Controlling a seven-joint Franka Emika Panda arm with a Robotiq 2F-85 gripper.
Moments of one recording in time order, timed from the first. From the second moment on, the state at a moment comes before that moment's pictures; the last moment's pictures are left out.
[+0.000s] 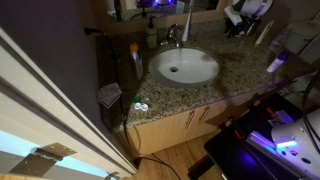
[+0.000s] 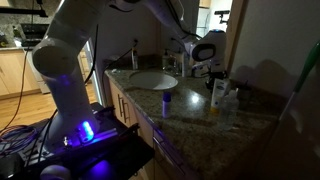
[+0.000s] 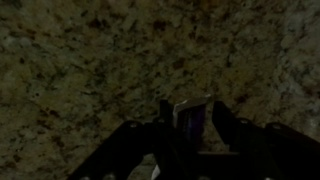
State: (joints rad) arm -0.26 0.64 -0.22 -1.74 0.36 2.61 1.06
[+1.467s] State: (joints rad) arm -0.51 0.29 -0.18 -1.68 0.65 1.85 0.59
